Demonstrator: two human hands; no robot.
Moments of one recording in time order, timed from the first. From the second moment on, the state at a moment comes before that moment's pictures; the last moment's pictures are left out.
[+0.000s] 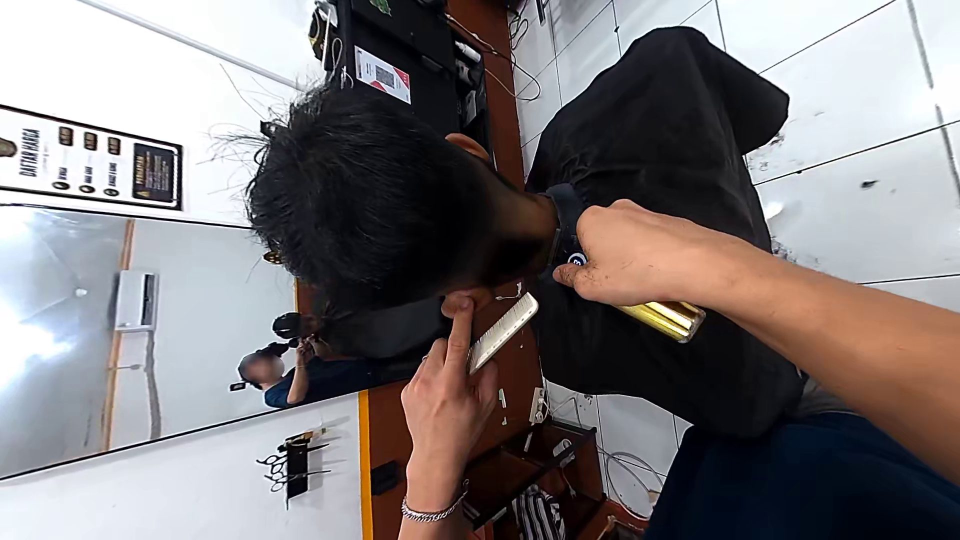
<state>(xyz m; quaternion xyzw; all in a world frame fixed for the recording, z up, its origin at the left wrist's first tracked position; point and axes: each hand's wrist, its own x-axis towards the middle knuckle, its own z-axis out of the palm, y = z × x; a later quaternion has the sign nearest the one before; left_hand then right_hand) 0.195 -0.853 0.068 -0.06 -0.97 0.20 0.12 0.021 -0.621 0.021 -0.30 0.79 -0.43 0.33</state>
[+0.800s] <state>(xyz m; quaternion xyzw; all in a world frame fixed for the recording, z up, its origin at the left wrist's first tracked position) 0.202 -0.861 0.060 -0.05 -0.97 0.20 0.10 0.020 -0.632 0.024 -0.35 0.75 -0.50 0.25</state>
